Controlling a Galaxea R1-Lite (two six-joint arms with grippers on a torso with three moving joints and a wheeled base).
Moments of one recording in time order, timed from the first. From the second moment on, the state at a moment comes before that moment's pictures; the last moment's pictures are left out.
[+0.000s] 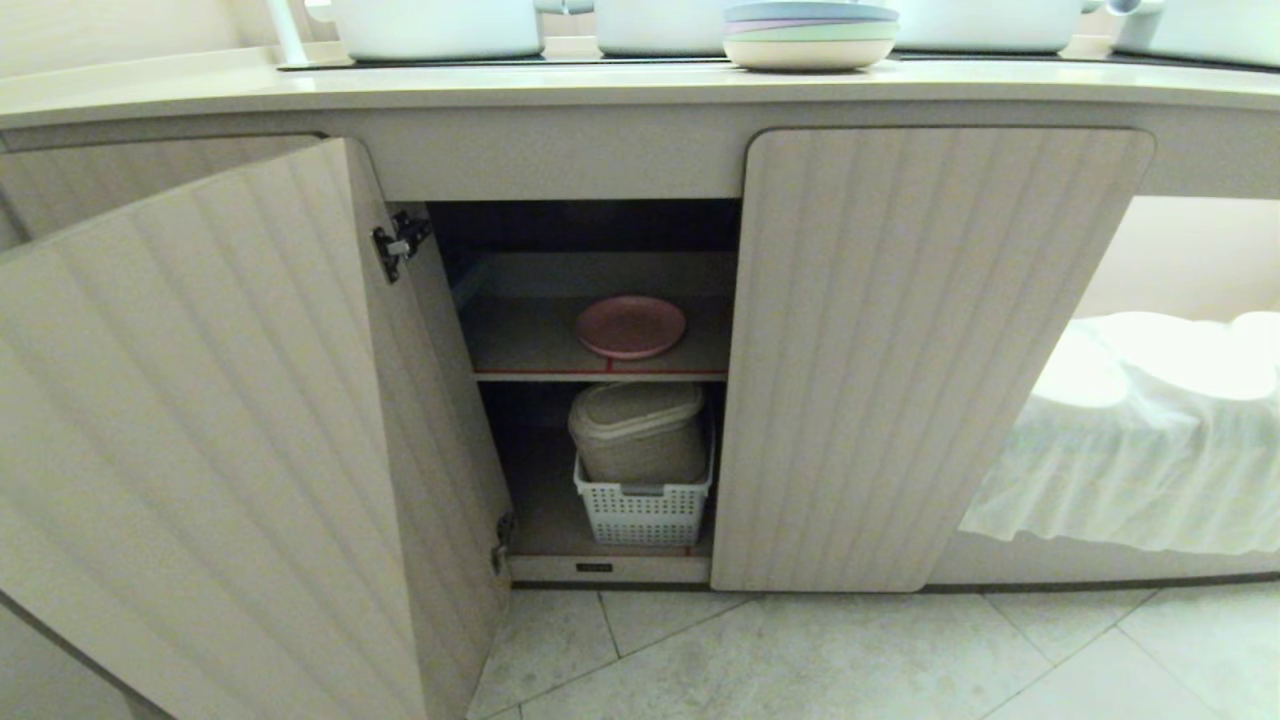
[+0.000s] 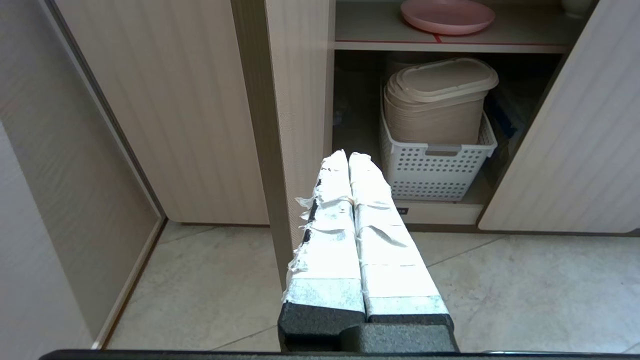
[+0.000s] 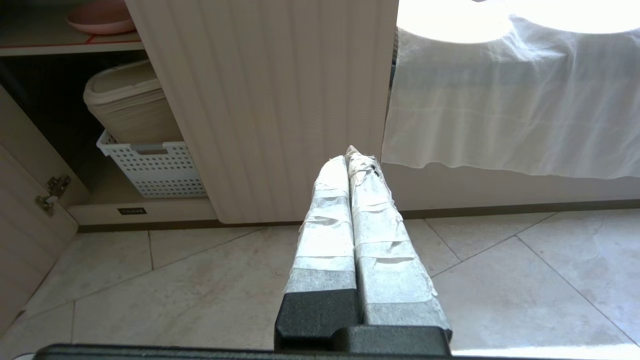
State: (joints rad) left arm 0.00 0.00 0.00 -0.01 0.00 -0.02; right arm 0.00 0.00 0.00 0.00 -0.06 0.03
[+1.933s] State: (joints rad) left arm 0.00 0.00 0.00 -0.01 0.00 -0.02; right arm 0.00 0.00 0.00 0.00 -0.06 0.08
